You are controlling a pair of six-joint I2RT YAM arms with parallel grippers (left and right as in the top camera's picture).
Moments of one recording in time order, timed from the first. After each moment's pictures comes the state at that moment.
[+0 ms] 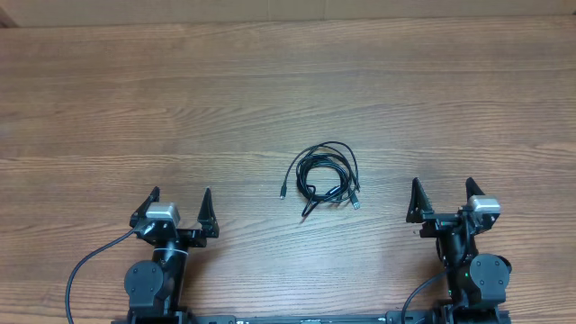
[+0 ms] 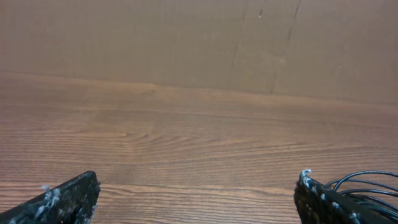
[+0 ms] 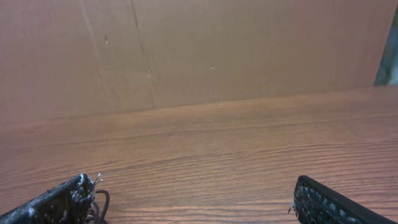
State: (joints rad) left arm 0.01 0.01 0.01 -0.07 0.09 -0.12; right arm 0.01 0.01 0.02 -0.04 -0.02 0.13
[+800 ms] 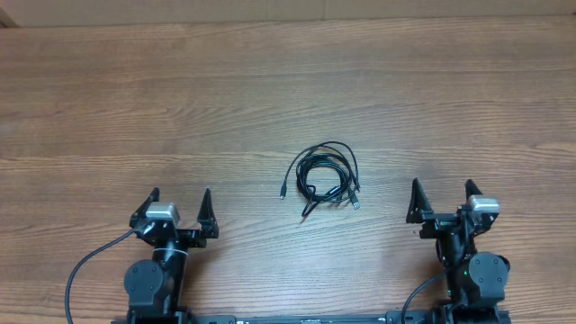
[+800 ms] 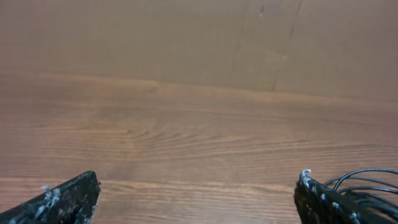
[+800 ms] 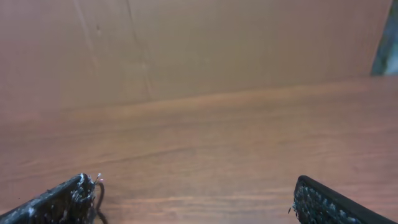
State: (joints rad) left arm 0.01 0.01 0.02 -0.11 0.08 -0.12; right arm 0.01 0.01 0.02 -0.08 -0.01 0.13
